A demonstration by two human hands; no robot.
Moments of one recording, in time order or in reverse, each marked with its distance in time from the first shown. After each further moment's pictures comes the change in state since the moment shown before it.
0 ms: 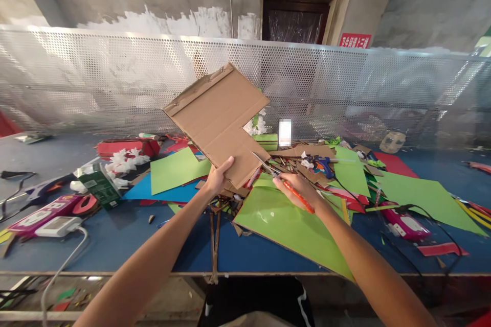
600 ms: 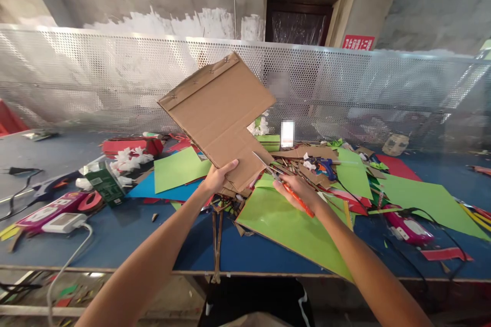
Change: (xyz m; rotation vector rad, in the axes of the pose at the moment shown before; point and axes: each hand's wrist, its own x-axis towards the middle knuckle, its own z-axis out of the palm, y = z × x) left_hand -0.005 0.014 -0.003 0.155 -0.078 0.040; right_hand 0.002 -0.002 0.004 -0.013 -0.018 0.004
